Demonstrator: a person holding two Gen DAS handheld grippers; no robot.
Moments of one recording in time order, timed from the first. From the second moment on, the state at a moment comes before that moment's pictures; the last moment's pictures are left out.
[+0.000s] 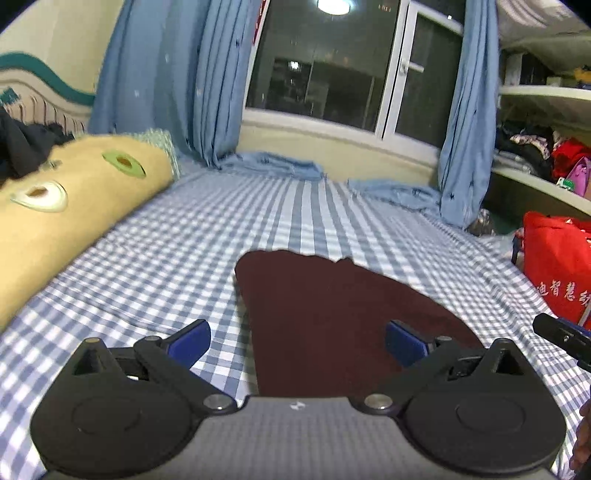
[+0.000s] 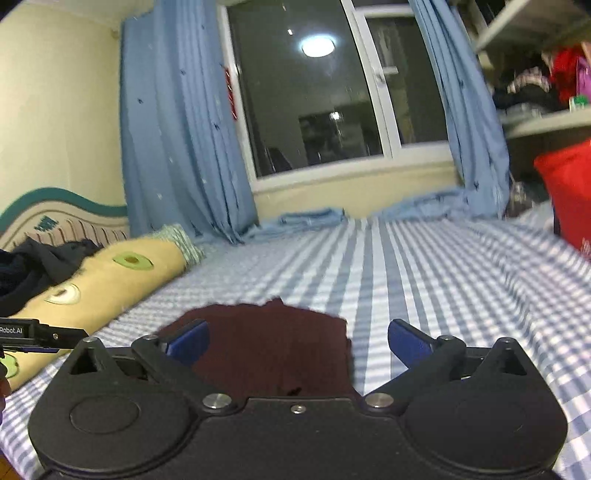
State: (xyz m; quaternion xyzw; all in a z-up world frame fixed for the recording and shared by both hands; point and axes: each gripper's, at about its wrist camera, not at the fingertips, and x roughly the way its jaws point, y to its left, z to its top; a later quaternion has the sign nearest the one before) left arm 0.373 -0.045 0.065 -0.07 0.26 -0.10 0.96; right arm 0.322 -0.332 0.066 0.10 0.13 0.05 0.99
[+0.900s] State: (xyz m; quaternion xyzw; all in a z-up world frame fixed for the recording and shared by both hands) left arm 0.187 -0.044 0.039 -0.02 0.21 -0.08 0.98; right arm 0.126 -0.285 0.043 0.05 0.09 0.01 1.00
